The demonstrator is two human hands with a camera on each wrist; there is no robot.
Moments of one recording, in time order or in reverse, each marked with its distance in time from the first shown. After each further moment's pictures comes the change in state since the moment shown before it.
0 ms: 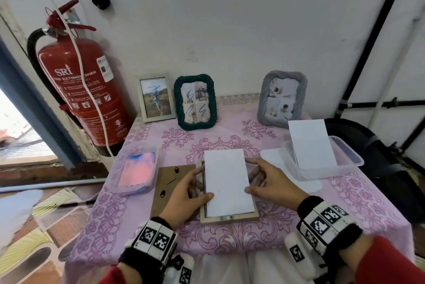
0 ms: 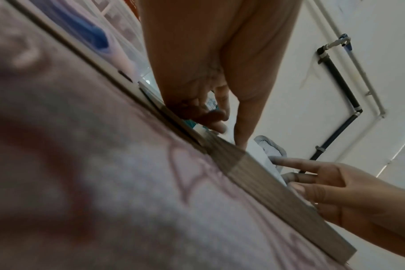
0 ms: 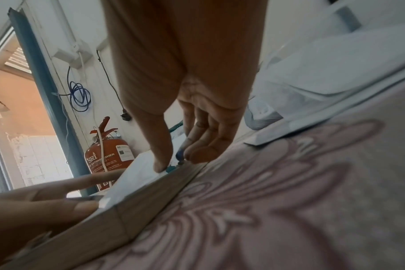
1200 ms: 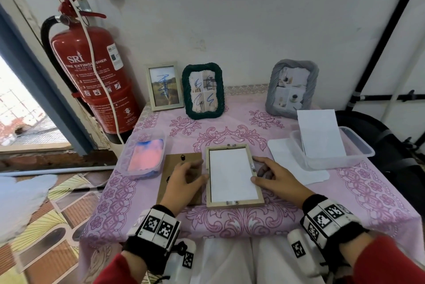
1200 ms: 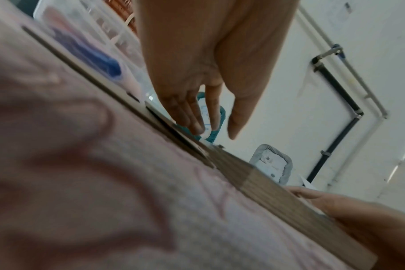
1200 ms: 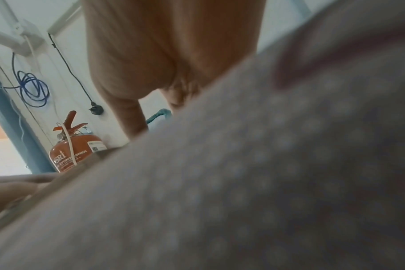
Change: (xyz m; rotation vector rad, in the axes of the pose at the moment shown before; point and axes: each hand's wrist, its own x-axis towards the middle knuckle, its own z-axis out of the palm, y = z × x) left_hand -0.013 0.007 -0.008 0.170 0.211 -0.024; right_hand -0.007 0.022 0.014 0.083 0.013 0.072
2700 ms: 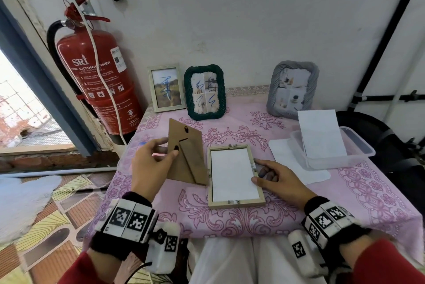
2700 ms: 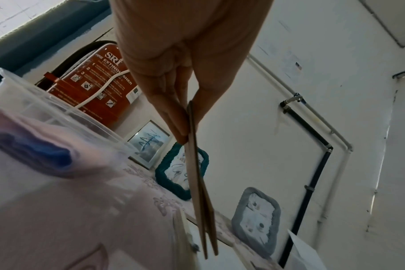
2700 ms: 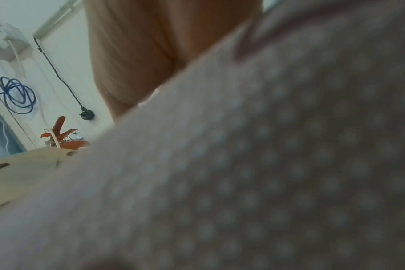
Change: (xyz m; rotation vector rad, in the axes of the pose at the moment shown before) left_hand 0.005 0.036 -0.061 -0.120 0.323 -0.043; right_hand 0.004 0.019 0.001 0.094 0.059 -0.061
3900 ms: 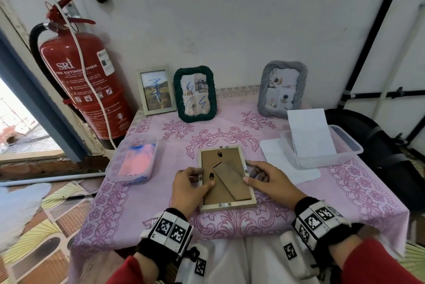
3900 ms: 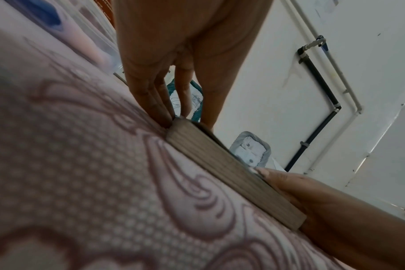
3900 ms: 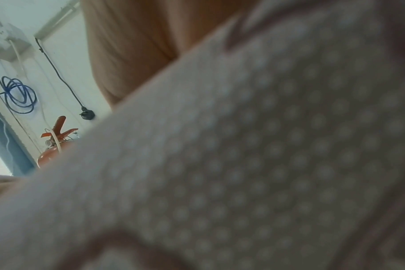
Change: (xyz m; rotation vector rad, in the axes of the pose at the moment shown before) left_hand -0.035 -0.039 0.083 0.141 -0.204 -0.078; right_hand -0.001 0.003 0.001 -0.026 0.024 -0.019
